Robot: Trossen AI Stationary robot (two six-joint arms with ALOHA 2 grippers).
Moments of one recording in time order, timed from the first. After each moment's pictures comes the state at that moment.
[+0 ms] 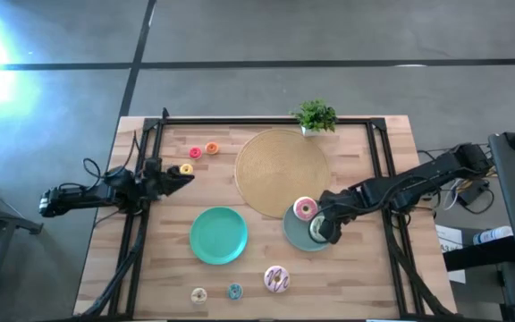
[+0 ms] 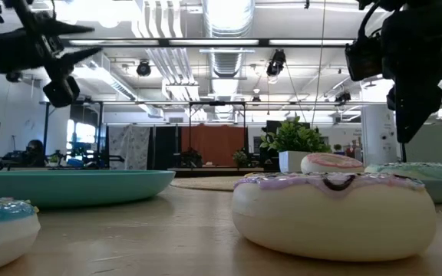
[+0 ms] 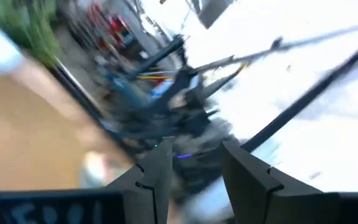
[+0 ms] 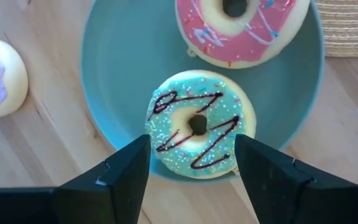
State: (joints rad) left arm 0.08 0.02 0.01 0.24 -0.01 -0.96; right arm 0.27 1.26 0.75 -0.69 -0.02 0.94
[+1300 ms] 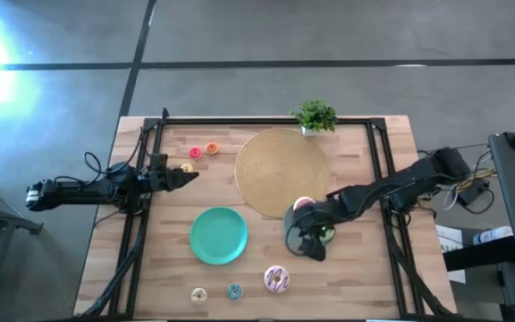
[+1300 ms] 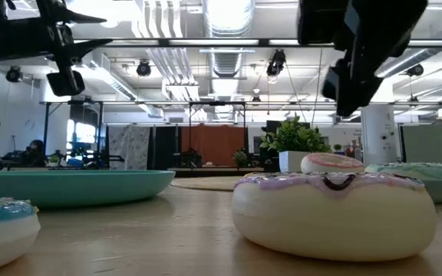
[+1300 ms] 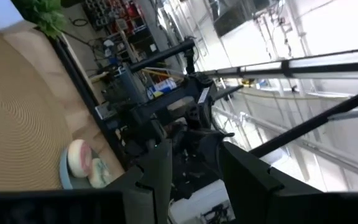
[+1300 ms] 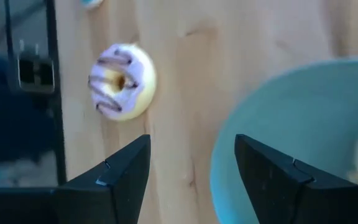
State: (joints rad) left arm 0.08 0.29 0.11 0.35 -0.04 -1.13; right arm 0.29 1.54 0.98 -0.44 -0.21 0.57
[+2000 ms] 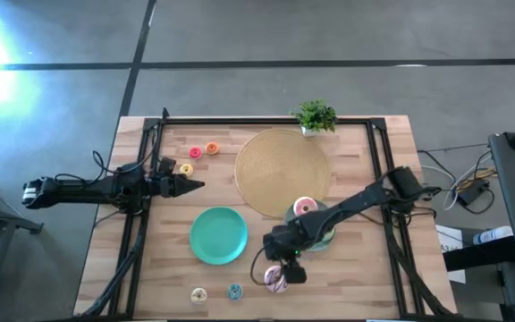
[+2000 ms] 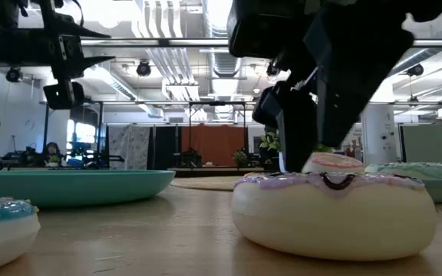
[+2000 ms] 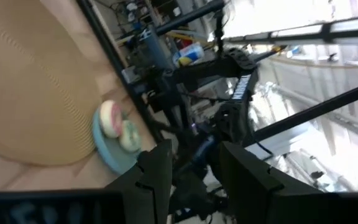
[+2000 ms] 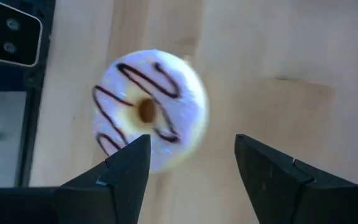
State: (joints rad) left arm 0.08 0.38 0.11 0.26 0.06 -1.12; right arm 0.36 1.99 1.35 -0.49 -0.27 0.31
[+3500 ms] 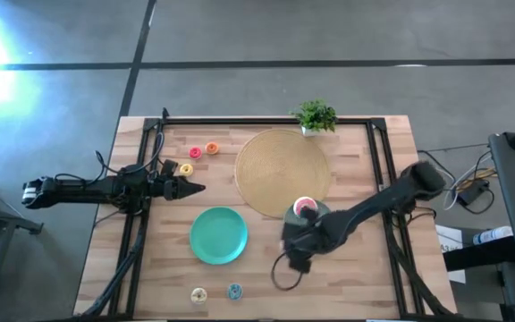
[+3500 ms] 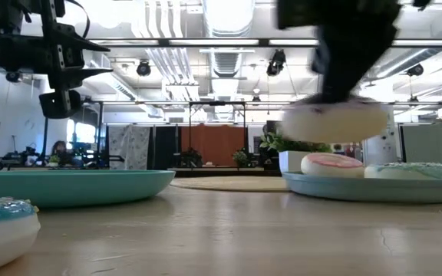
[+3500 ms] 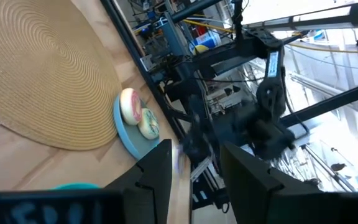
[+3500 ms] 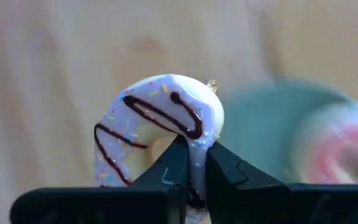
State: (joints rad) left arm 0.08 0.38 0.11 0.19 0.07 -1.09; right arm 0.44 1.78 1.29 -0.81 0.23 0.73
